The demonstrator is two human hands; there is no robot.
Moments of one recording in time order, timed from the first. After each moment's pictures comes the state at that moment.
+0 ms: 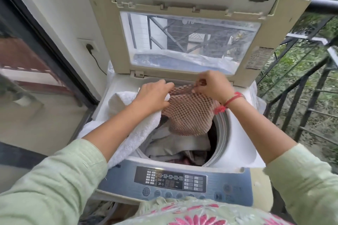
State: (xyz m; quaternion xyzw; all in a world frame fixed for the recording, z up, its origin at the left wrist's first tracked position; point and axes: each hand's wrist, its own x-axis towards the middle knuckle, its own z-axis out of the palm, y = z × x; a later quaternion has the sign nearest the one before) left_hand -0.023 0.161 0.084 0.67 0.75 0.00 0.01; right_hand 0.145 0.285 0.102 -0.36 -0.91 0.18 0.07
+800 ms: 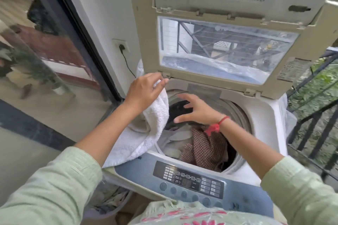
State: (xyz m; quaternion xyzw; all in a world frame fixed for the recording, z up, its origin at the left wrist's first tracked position) left_hand -0.085 0.082 0.103 0.57 0.76 0.31 -0.06; right_hand 0.087 0.210 0.055 -0.20 -0.84 0.50 0.02
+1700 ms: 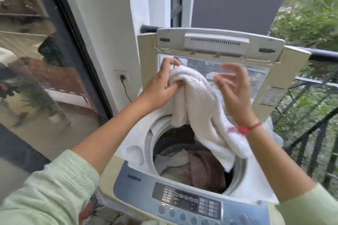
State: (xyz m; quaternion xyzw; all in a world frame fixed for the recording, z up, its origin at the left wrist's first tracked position) left_hand -0.040 0.100 0.204 0.60 0.65 0.46 0.07; right_hand 0.139 0.222 0.181 -0.17 -0.77 0.36 0.50
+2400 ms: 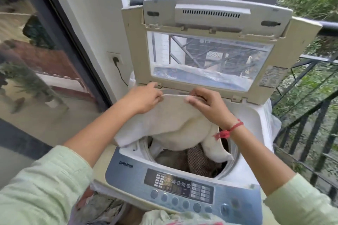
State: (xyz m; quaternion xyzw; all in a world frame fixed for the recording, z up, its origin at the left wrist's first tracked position) left_hand -0.065 0.108 0.137 0.62 0.78 -0.03 0.06; right_hand 0.134 0.228 0.100 -0.17 -0.87 0.37 0.27
